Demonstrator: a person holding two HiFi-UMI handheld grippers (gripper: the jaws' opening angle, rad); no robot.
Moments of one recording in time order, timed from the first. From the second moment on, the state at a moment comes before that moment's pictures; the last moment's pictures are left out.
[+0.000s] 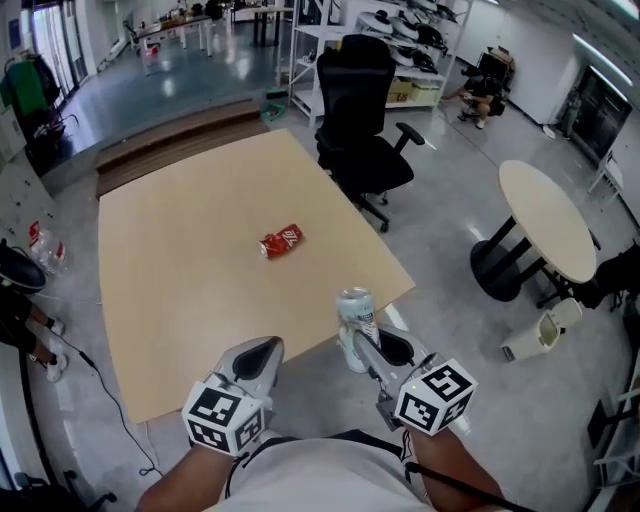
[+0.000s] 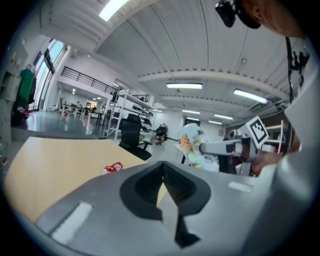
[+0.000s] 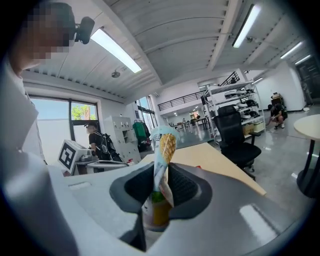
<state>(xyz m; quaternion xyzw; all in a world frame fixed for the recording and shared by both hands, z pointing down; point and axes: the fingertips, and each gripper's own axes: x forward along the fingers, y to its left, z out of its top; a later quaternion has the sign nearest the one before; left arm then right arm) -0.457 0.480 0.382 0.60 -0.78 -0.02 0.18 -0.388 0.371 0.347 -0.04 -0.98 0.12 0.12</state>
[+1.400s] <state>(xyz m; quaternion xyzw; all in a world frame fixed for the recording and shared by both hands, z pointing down) -0.132 0.188 0.381 0.86 -0.47 0.08 0.16 0.021 0.175 0.362 0.39 -0.91 0.16 0.05</state>
